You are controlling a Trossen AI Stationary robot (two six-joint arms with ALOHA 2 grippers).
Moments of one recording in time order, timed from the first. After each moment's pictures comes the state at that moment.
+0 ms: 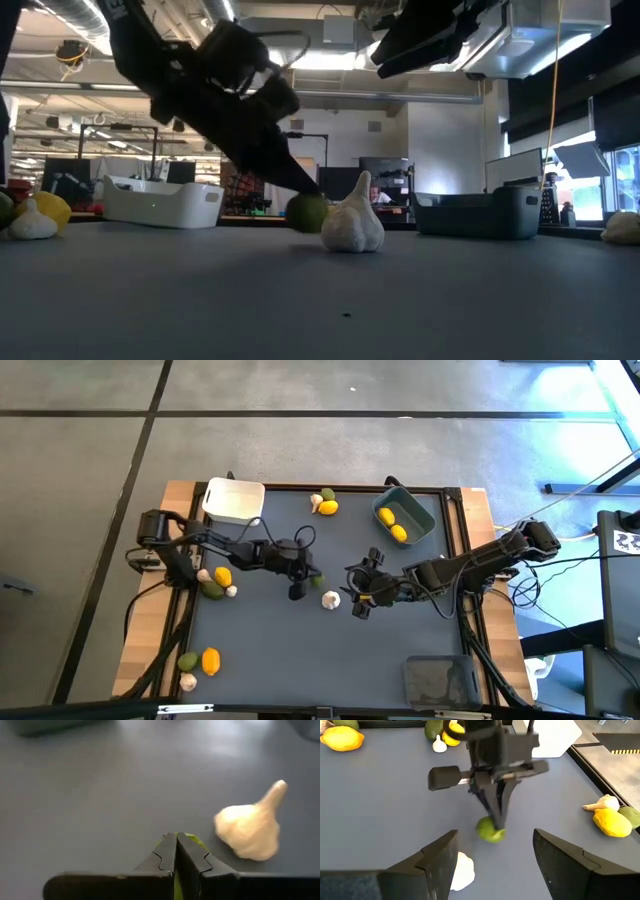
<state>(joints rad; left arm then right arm) 0.09 1.70 0.69 0.42 0.01 -0.01 0.33 1.46 1.06 -0.29 0.54 0.29</state>
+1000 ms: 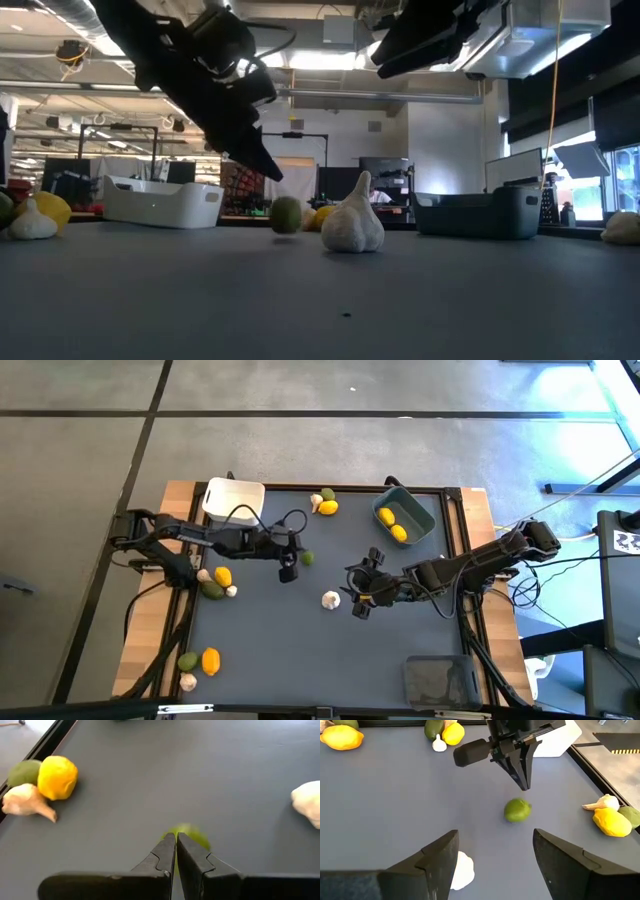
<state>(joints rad) 0.18 1.49 0.69 0.09 -0.18 0.05 0.33 1.46 1.06 -0.30 0.54 0.29</state>
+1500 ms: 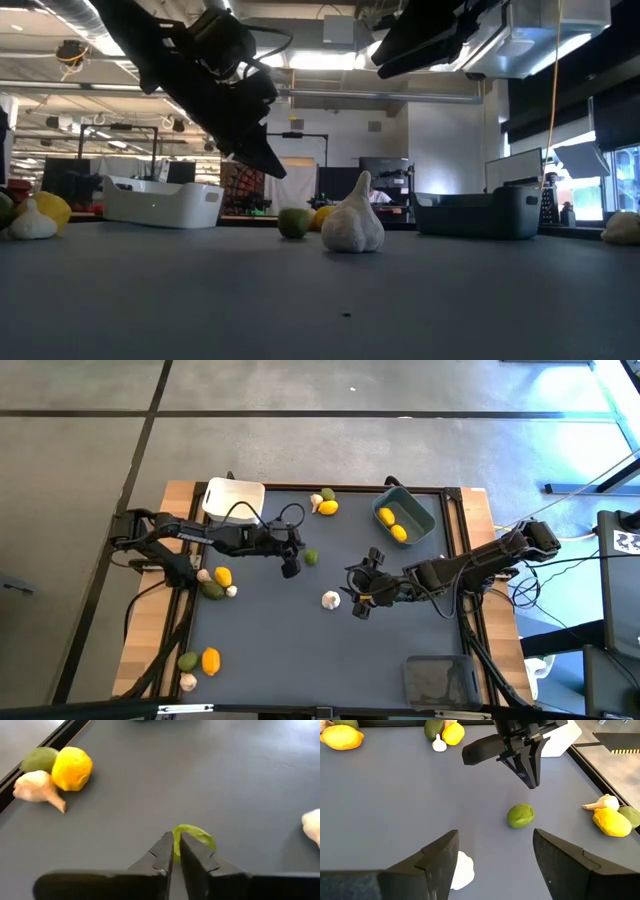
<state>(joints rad) 0.21 1.49 0.69 0.12 -0.17 -0.08 0.33 1.46 1.06 -0.30 0.54 0.29</state>
